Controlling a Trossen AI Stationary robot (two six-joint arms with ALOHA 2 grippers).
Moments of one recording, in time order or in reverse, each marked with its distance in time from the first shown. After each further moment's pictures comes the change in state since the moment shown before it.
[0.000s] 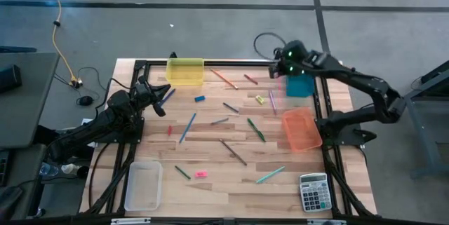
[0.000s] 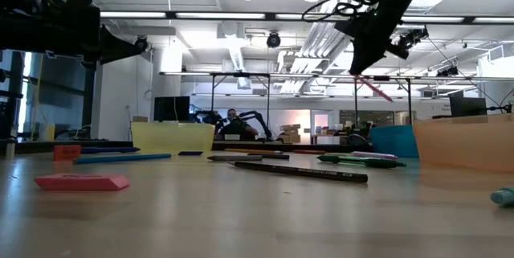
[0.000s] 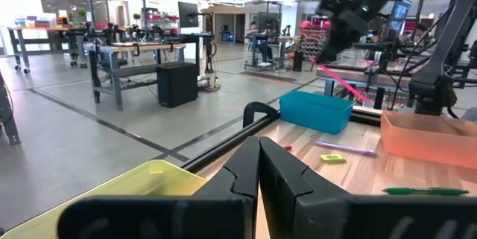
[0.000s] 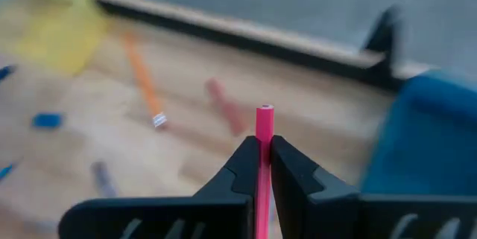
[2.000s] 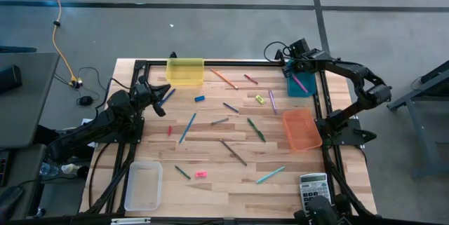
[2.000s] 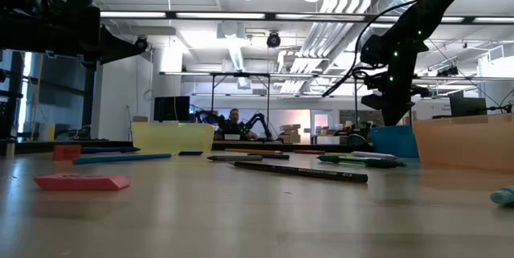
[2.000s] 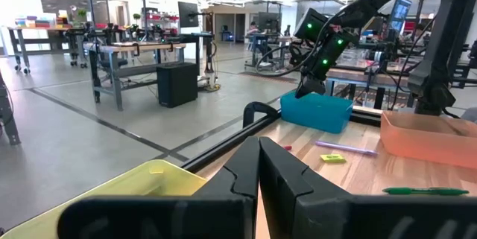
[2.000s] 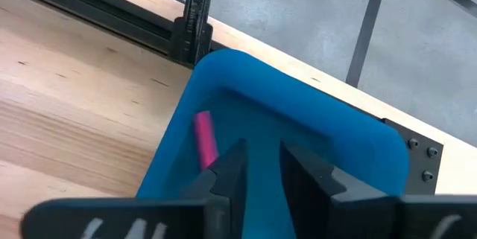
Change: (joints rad) left arm 0.000 0.000 0.000 0.000 0.000 0.000; right arm -0.342 0.233 -0.211 0.241 0.147 -0.458
